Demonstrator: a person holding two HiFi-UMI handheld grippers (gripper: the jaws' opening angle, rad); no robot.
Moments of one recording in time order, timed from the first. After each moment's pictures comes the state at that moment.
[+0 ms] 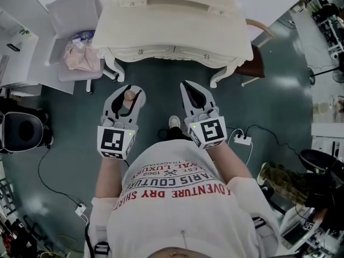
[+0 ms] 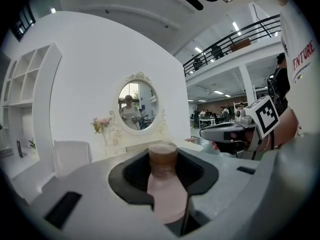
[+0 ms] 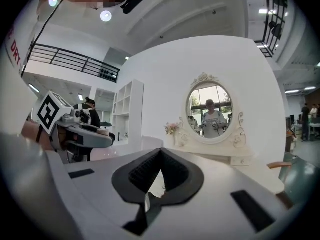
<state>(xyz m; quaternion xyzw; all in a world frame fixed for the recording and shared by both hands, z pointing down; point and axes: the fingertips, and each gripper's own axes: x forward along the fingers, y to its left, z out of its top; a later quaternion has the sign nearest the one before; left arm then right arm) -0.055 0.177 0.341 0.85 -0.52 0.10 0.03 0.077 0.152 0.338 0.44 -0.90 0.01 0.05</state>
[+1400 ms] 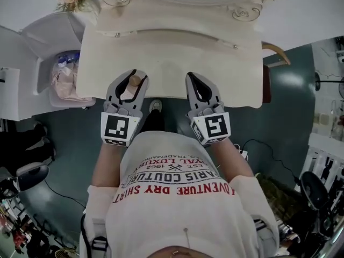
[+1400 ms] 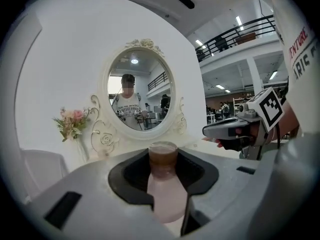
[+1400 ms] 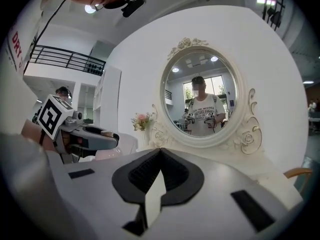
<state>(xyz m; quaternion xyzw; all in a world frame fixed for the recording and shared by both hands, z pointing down) -0.040 -0.230 0.384 0.86 -0.50 0.13 0.04 0.087 -0.238 0.383 0.46 -0.88 0.05 0.07</state>
